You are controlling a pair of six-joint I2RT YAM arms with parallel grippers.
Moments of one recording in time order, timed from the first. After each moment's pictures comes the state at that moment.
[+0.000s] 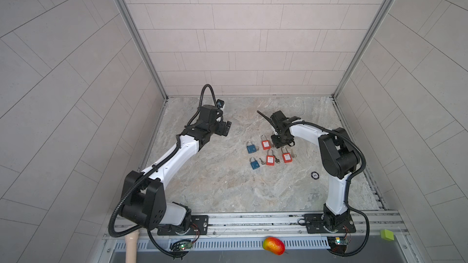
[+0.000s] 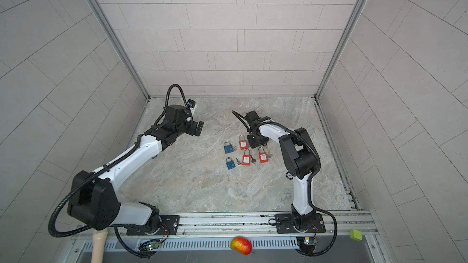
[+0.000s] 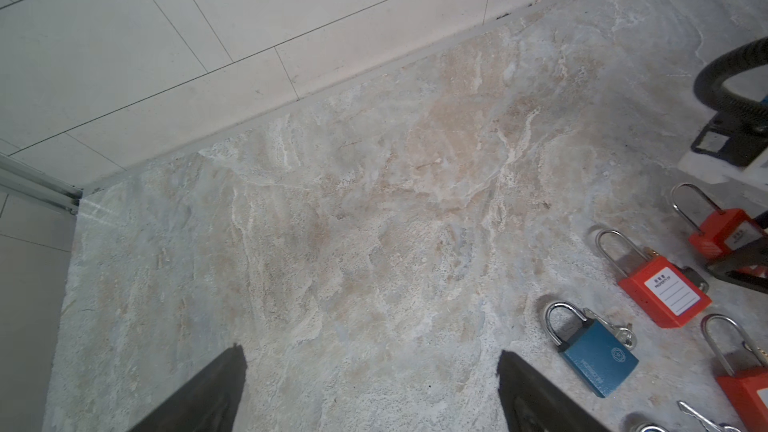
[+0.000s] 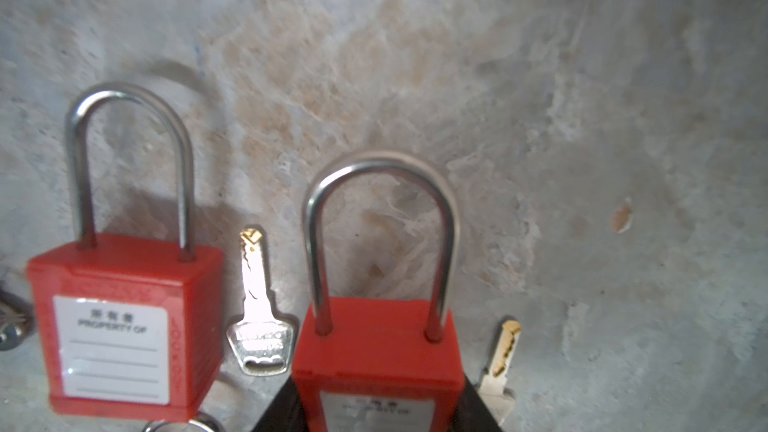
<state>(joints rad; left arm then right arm) -0.35 1.40 1.07 -0.30 -0.11 0.09 0.39 1.96 1.37 -0.74 0.09 0.08</state>
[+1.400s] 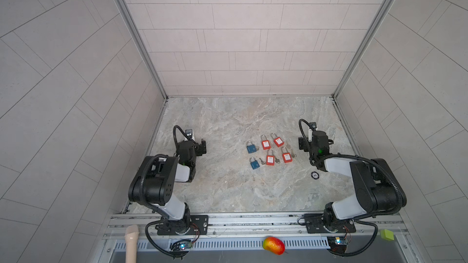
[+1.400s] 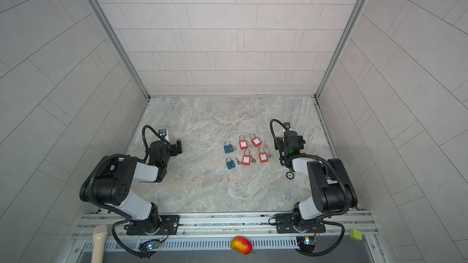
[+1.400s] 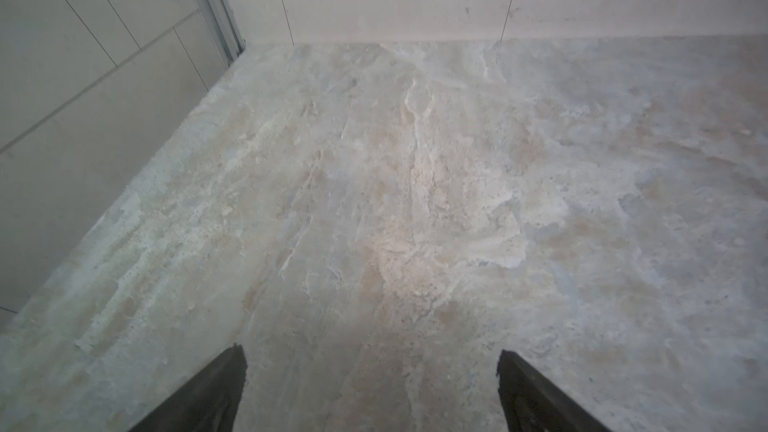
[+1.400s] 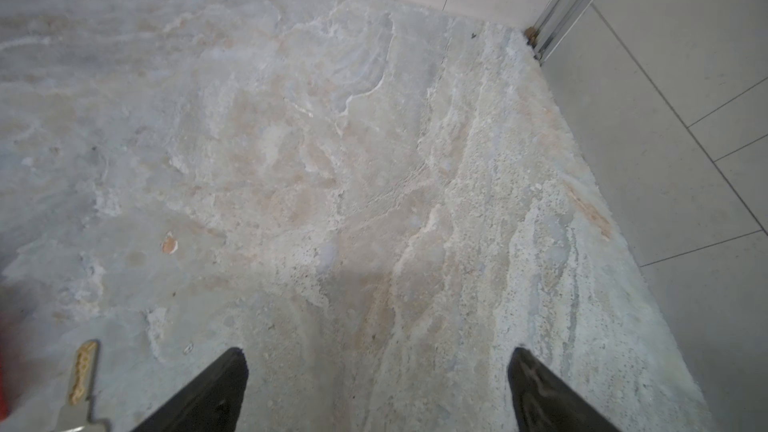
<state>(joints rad) -0.01 1.58 0.31 0.83 -0.12 0.00 0.05 1.50 0.46 0.52 0.26 -0.08</state>
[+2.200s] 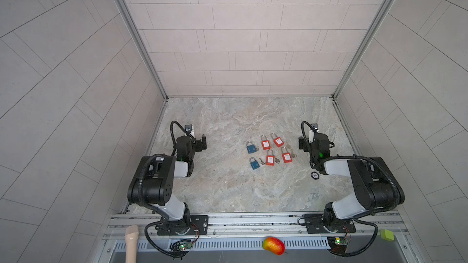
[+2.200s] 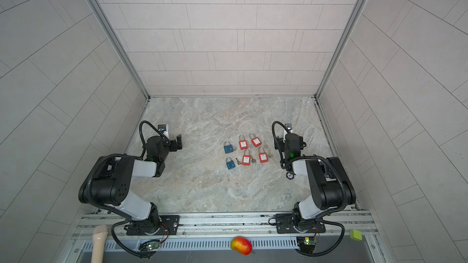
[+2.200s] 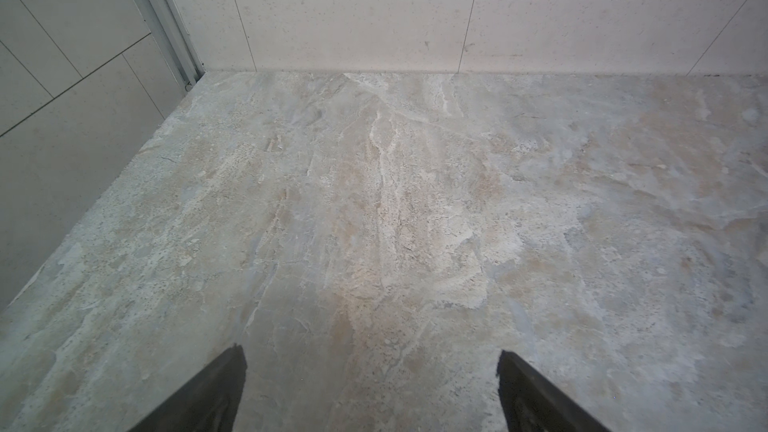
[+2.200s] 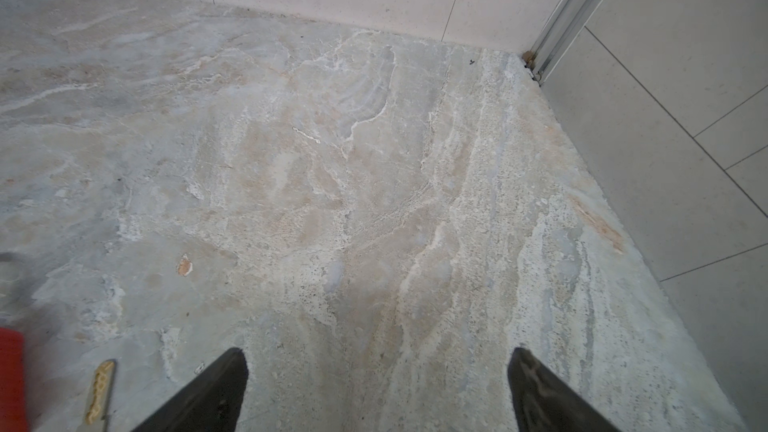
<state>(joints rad) 0.00 1.59 0.38 0.82 -0.03 0.00 0.04 1.52 0.43 0.61 0.23 -0.06</state>
